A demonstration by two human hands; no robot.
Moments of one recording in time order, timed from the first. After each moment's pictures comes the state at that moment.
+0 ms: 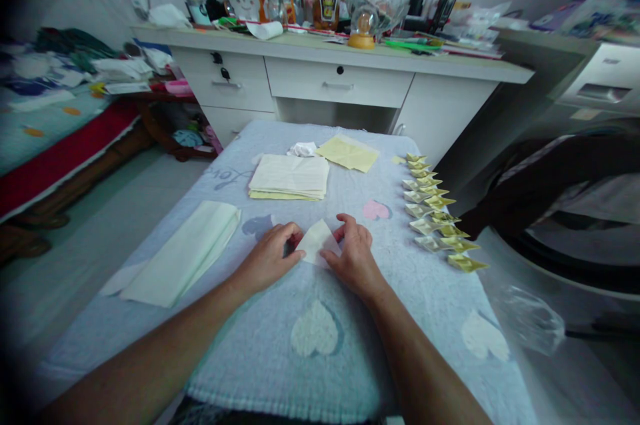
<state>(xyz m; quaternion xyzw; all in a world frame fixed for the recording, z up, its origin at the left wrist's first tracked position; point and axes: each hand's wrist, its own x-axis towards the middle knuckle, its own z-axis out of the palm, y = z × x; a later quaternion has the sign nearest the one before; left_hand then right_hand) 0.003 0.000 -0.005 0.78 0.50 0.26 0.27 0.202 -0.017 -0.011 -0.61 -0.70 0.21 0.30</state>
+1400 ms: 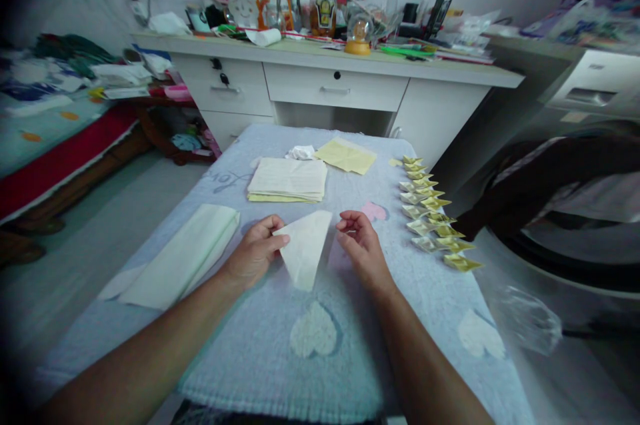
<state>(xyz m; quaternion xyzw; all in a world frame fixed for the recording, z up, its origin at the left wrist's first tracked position) 0.000 0.001 0.003 0.39 0.40 0.48 0.68 0.215 -0.011 -0.006 -0.45 -0.52 0.48 0.54</state>
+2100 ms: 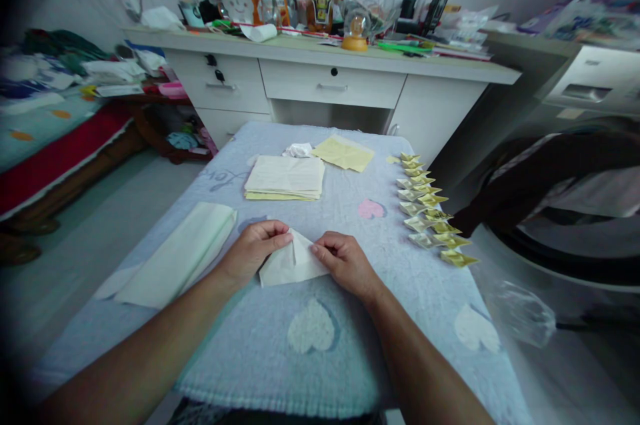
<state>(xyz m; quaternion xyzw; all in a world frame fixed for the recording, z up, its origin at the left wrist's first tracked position) -0.003 0.003 0.007 0.49 0.45 0.41 0.62 0.199 -0.023 0.007 -0.46 -0.66 0.47 0.35</state>
